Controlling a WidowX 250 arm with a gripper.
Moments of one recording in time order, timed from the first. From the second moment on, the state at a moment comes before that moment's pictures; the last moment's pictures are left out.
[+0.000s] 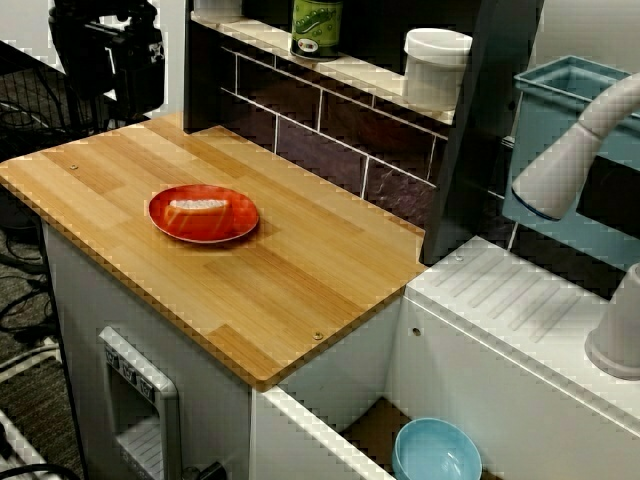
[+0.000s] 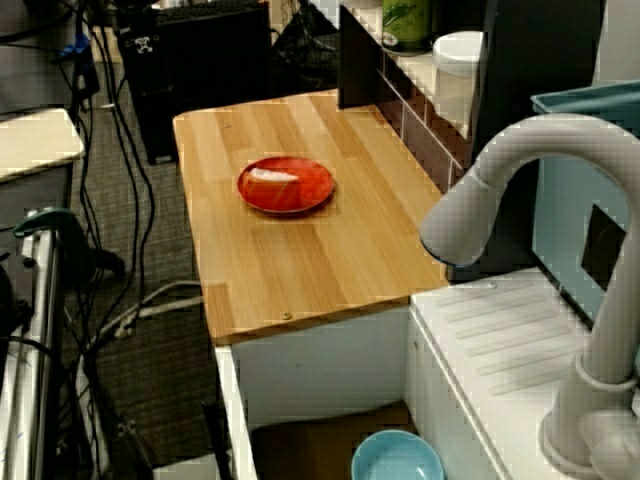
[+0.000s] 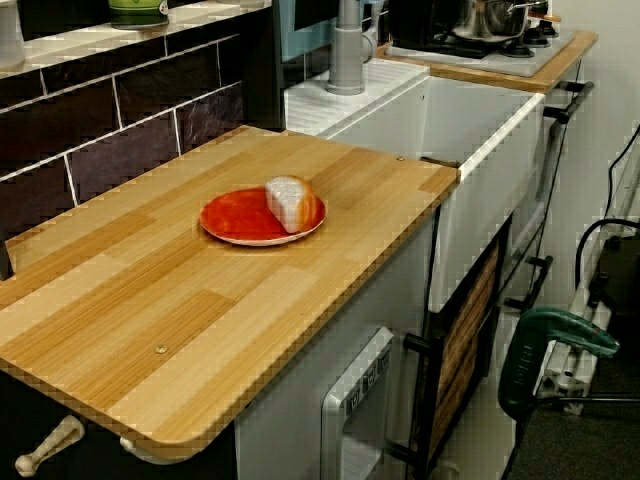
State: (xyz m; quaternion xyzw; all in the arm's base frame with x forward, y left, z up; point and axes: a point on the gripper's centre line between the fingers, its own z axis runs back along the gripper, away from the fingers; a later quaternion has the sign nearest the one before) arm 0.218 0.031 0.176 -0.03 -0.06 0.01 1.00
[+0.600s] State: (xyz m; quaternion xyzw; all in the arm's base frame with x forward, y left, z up) arm 0.218 0.031 0.176 -0.03 -0.06 0.01 1.00
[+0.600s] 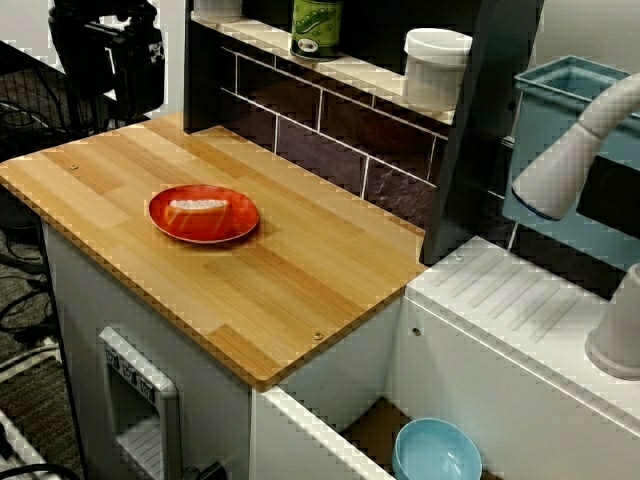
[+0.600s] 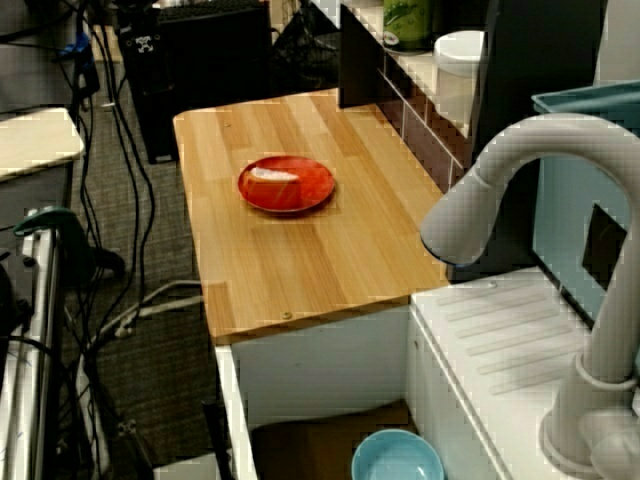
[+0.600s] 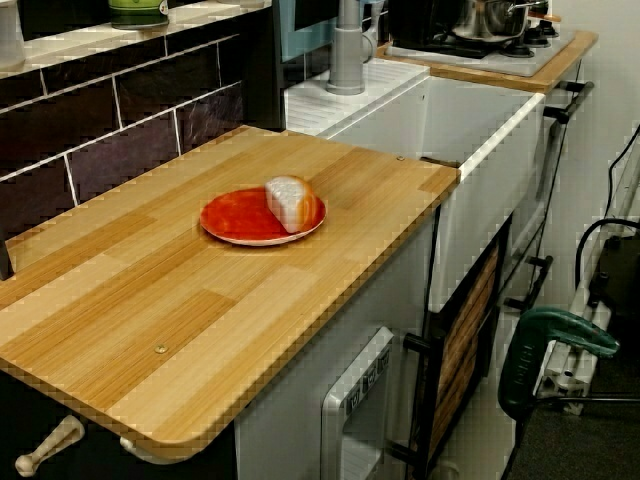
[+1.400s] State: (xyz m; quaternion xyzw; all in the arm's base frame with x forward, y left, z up) arm 0.235 0.062 0.108 0.02 -0.10 -0.19 0.98
